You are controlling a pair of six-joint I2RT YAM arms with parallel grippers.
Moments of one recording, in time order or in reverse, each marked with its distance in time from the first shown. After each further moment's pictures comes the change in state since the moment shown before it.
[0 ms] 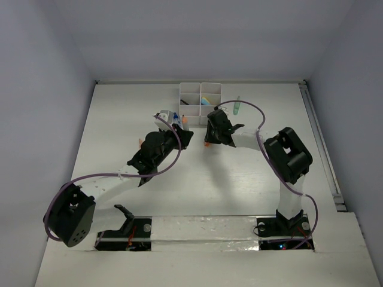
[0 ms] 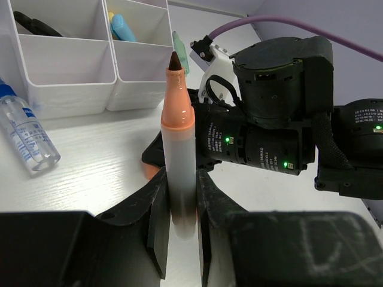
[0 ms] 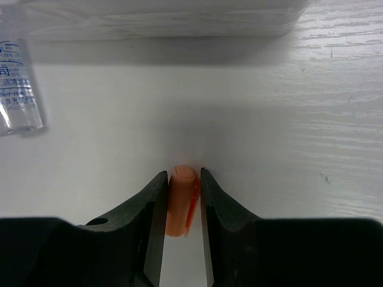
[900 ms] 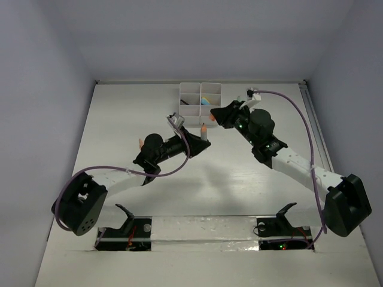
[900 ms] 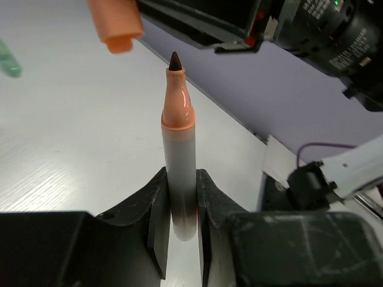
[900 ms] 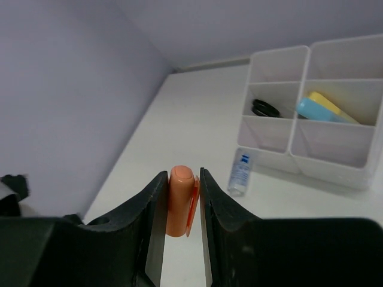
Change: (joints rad) left arm 0.007 0.106 -0.032 0.330 0.498 -0.057; right arm -0.021 -0.658 -0.346 0.496 -0.134 -0.027
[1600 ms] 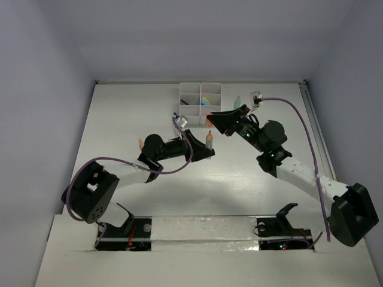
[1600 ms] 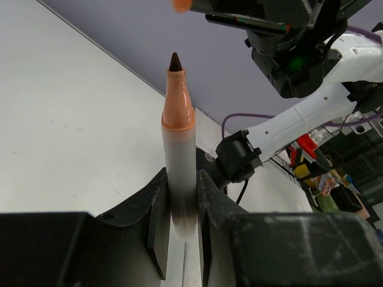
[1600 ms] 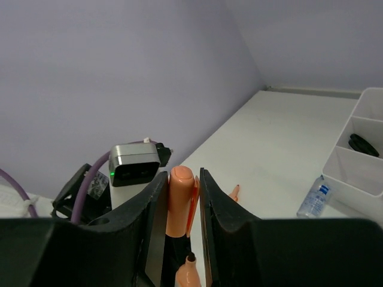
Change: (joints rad) left arm 0.020 0.137 -0.001 0.273 0.332 -0.266; right arm 0.000 -0.101 -0.138 0.347 -0.303 0.046
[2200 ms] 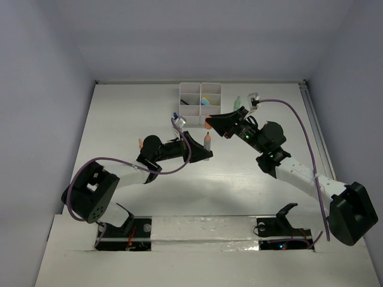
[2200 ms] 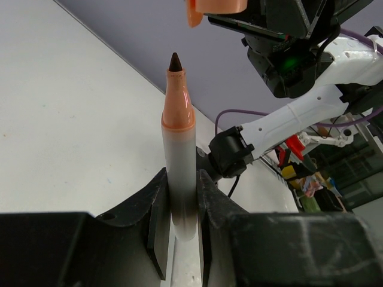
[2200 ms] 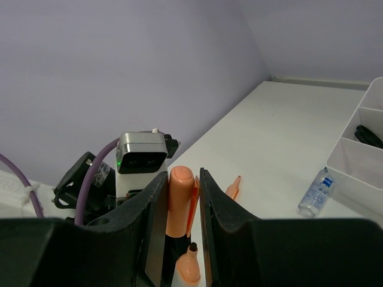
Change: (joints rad) left arm 0.021 0.000 -0.024 0.016 0.018 -0.051; right arm 0.000 0.001 -0.019 0.024 -0.042 -0.008
